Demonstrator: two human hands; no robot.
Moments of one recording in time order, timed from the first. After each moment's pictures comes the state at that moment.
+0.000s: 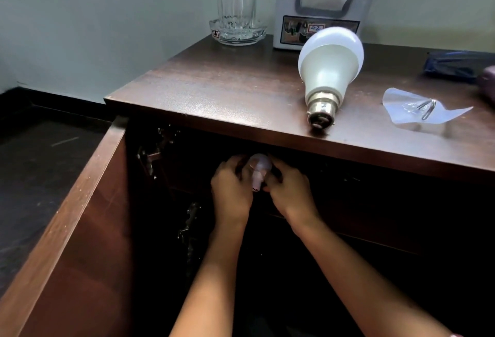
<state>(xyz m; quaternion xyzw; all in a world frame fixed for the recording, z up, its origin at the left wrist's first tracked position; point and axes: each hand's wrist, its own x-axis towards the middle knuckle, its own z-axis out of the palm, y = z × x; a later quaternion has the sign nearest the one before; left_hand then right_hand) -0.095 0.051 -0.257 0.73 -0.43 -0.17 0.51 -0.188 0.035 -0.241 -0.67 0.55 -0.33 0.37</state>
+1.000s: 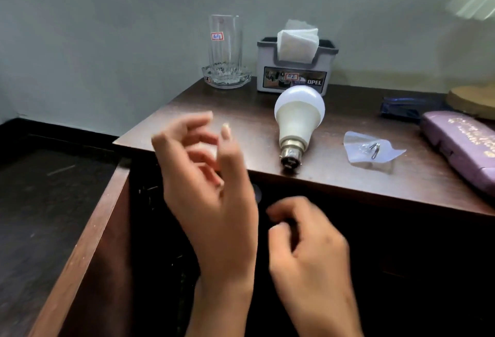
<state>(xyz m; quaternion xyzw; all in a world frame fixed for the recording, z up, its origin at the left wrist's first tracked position) -0.138 0.126 -0.120 0.47 -0.40 0.04 0.78 -0.219 0.138 -0.164 -0.69 0.50 -0.48 0.19</state>
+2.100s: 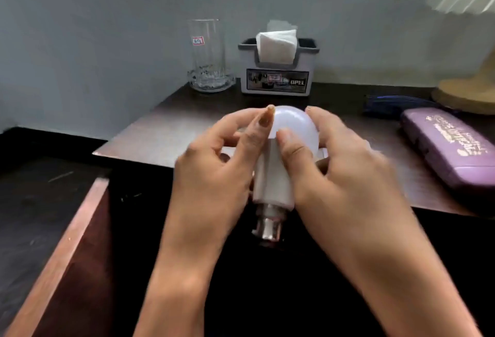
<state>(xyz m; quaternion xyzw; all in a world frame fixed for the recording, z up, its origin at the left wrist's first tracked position) -0.141 0.124 -0.086 0.55 -0.52 -0.27 0.59 -0.261 0.121 -0.072 -0.72 0.50 -0.43 0.21</state>
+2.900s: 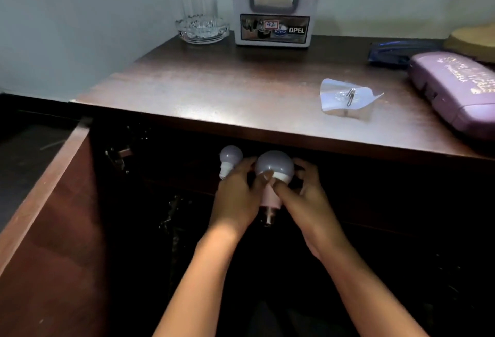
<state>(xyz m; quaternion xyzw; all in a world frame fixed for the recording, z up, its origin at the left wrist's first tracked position) -0.154 0.093 -0.221 0.69 -0.54 -0.29 0.40 -0.262 0.082 -0.231 -0.53 0.53 -0.44 0.49</state>
